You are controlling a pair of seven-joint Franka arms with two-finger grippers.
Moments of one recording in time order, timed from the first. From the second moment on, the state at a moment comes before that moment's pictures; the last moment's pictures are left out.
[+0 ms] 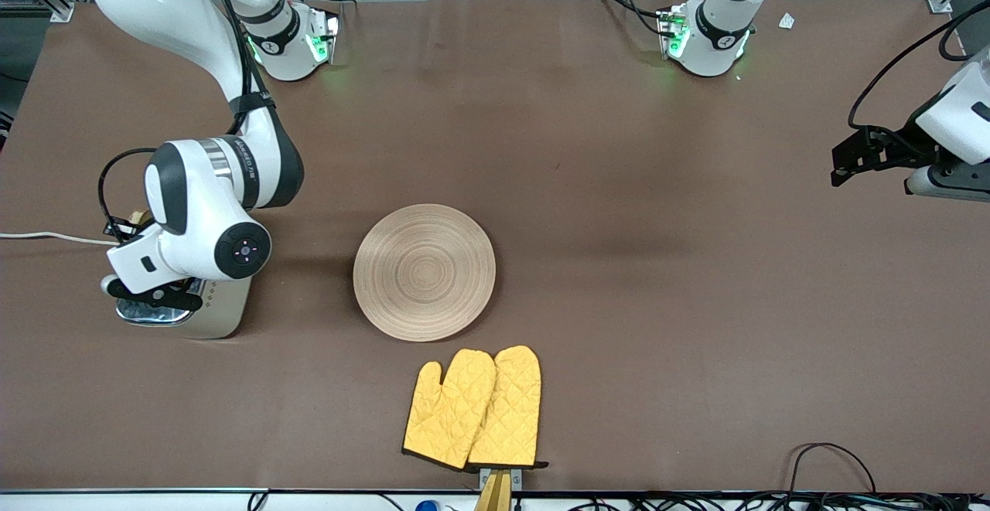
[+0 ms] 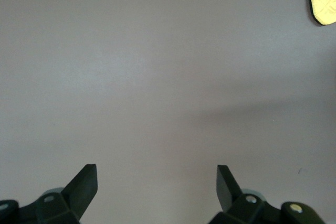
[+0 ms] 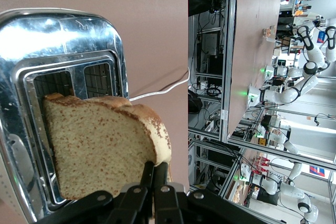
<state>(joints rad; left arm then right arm) 0.02 0.04 -0.10 -1.56 0.01 1.64 0.07 0.35 0.51 -0.10 -1.49 -0.78 1.38 0.53</state>
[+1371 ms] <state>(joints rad) 0.02 0.04 -0.10 -1.56 0.01 1.67 0.07 0.34 0.61 -0.10 -1.49 -0.76 1.40 0.56</state>
